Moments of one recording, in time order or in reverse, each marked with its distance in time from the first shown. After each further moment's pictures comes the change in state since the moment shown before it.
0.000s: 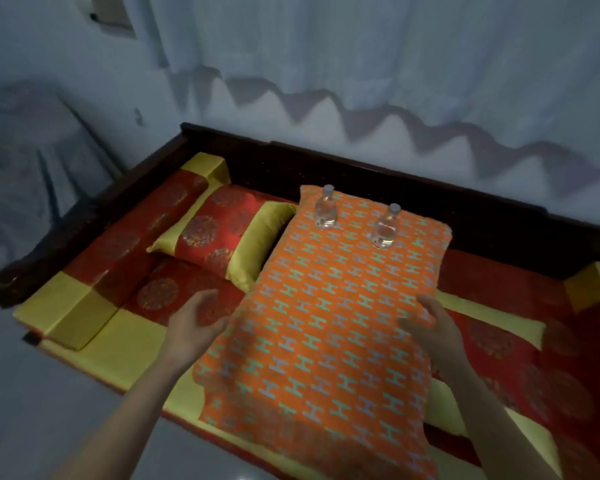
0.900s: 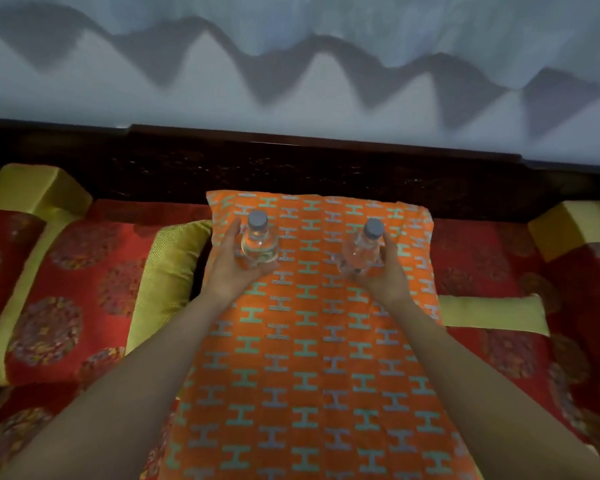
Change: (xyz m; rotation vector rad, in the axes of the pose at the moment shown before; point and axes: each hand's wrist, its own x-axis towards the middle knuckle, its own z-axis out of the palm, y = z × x) left_hand 0.382 0.088 0.249 -0.312 -0.486 0.188; right_hand 0.309 0.013 0.101 0.027 0.137 0.107
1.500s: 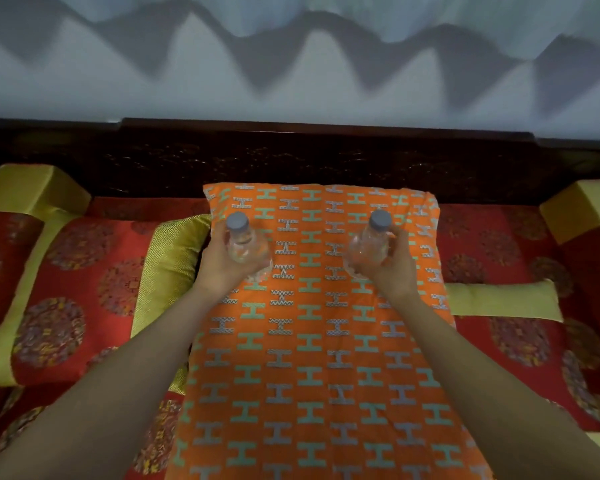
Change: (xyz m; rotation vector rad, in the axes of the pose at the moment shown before) left_hand 0.010 -0.009 -0.006 0.055 0.033 -0.007; right_hand 0.001 0.001 0.007 0.055 0.115 0.039
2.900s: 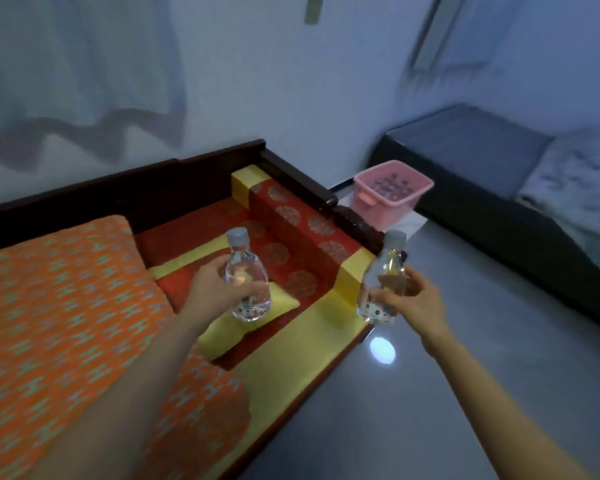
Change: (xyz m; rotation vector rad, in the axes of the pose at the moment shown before) left_hand -0.451 0.263 0.279 -0.067 -0.680 0.327; right_hand -0.539 0.149 -0.491 0.265 0.665 0.263
